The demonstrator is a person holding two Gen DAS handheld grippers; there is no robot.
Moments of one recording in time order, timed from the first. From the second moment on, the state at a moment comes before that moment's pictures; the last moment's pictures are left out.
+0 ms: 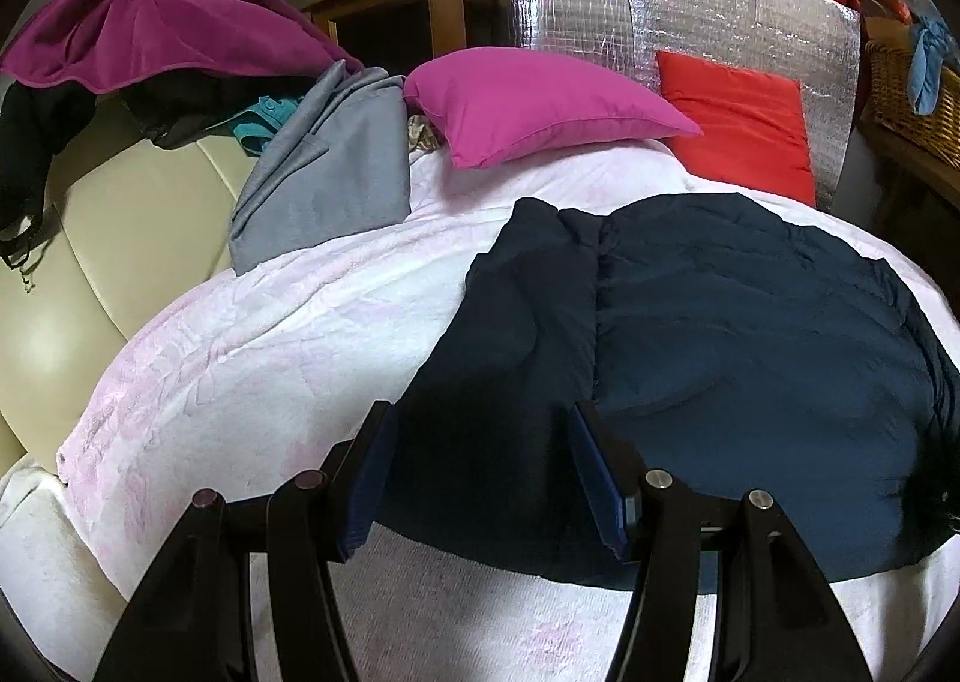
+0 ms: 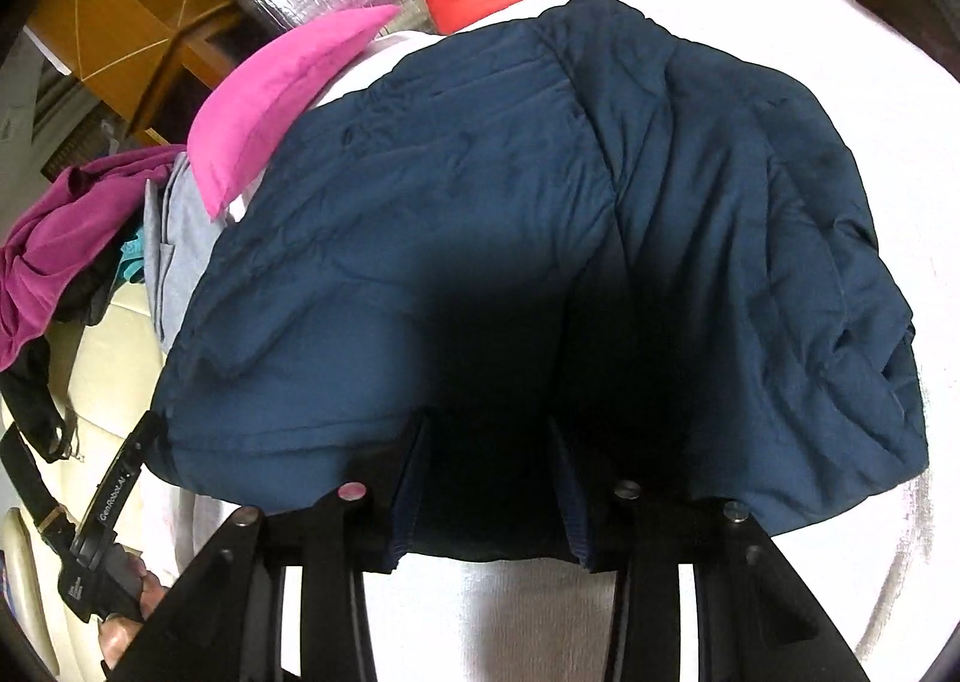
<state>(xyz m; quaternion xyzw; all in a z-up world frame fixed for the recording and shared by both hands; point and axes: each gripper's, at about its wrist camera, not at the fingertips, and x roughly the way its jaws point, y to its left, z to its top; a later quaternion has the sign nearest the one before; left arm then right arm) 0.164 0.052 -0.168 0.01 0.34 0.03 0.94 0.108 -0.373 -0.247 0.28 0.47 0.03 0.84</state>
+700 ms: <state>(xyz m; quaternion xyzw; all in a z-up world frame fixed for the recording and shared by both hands) 0.193 0.049 -0.175 0.00 0.35 0.03 0.94 0.126 -0.370 -0.243 0.26 0.50 0.04 0.82</state>
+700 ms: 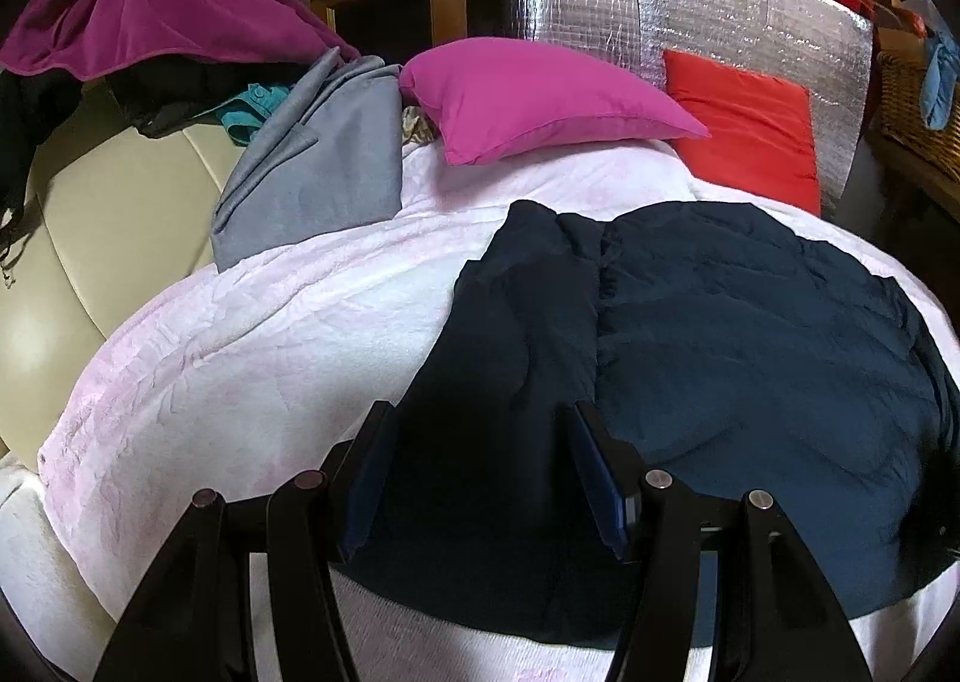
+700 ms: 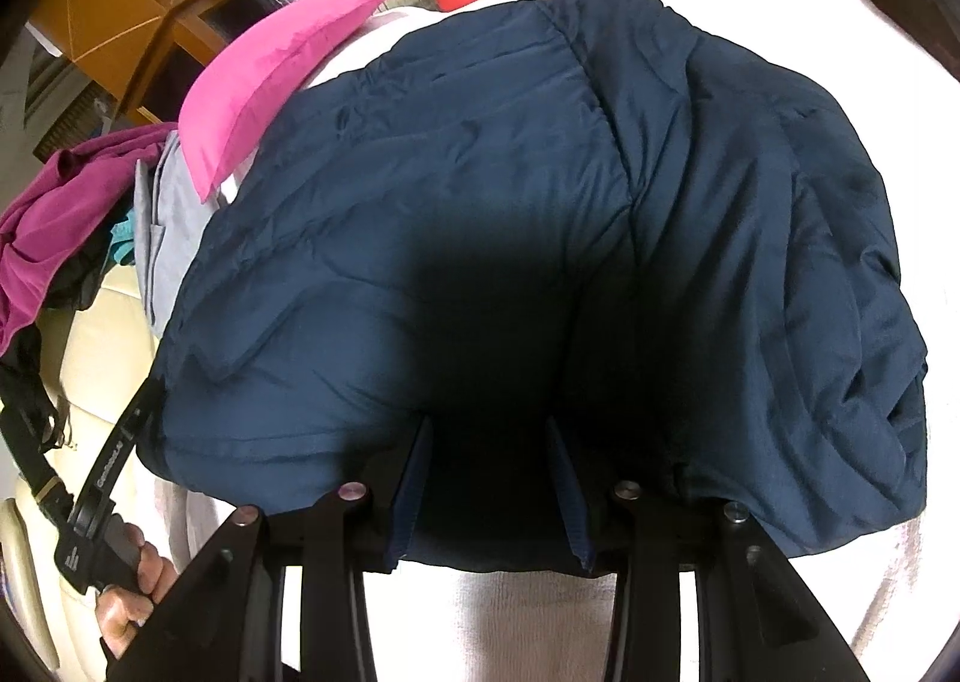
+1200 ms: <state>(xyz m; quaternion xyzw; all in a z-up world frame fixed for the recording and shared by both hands) 0.224 0.067 -0.186 -0.07 0.39 0.08 0.92 0.215 -0.436 -0.172 0.29 0.42 -0.01 0.86</state>
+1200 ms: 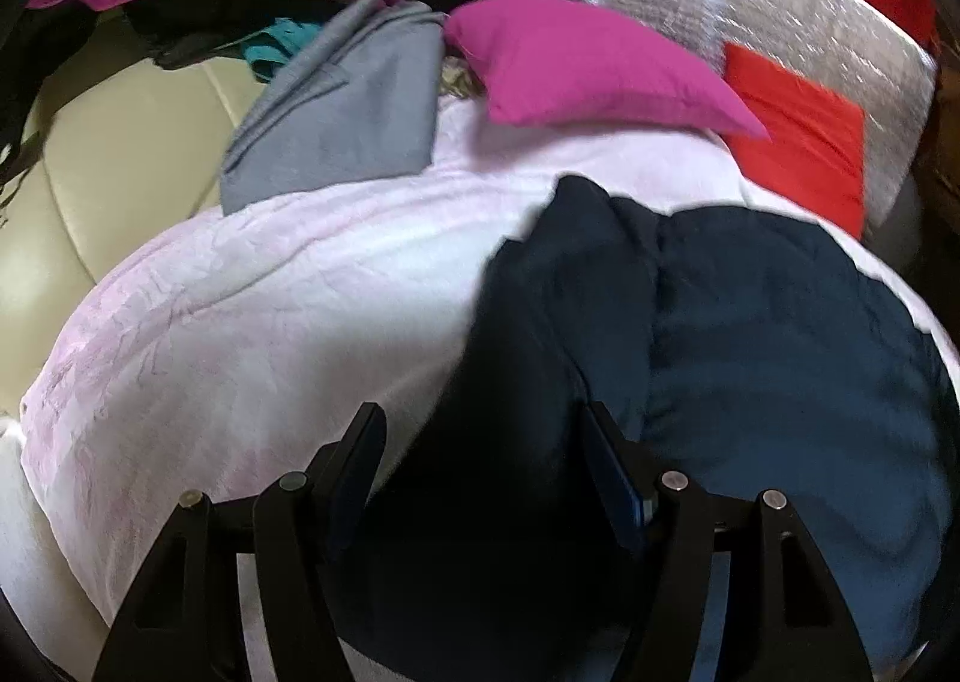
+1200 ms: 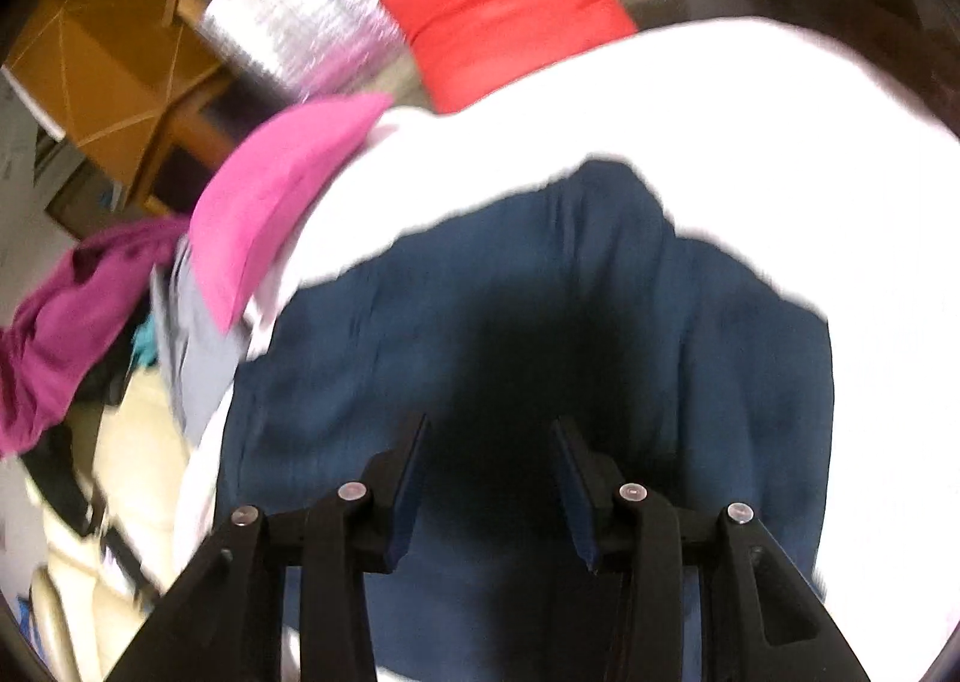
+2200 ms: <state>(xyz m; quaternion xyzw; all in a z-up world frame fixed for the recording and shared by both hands) 0.235 0.091 -0.184 -0.09 0.37 0.14 0.91 0.377 -0.260 -0.192 0.12 0.50 0.01 0.86</state>
